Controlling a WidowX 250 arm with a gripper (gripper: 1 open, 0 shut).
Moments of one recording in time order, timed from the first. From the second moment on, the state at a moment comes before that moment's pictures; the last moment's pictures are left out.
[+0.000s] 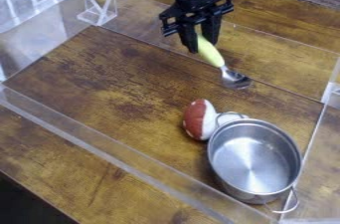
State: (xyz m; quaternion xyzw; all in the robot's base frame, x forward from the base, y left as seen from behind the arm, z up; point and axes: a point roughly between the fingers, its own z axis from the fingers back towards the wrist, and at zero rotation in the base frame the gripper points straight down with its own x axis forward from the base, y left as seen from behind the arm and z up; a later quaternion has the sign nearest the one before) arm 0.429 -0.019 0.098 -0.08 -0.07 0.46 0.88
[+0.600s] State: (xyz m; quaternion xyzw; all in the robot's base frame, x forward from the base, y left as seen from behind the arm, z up) arm 0.426 -0.021 0.120 -0.10 -0.07 0.46 0.88
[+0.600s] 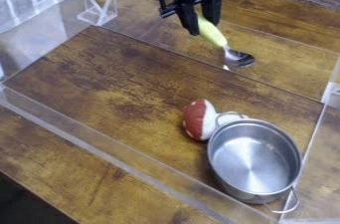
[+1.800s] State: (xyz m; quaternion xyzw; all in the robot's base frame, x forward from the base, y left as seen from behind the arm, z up) arm 0.421 -0.036 0.125 -0.12 -0.04 0.49 0.86
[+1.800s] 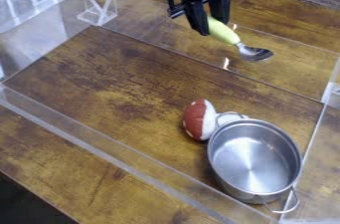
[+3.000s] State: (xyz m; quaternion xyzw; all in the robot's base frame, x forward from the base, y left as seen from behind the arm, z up) arm 0.461 -0.085 0.119 -0.11 -0.09 0.52 0.84
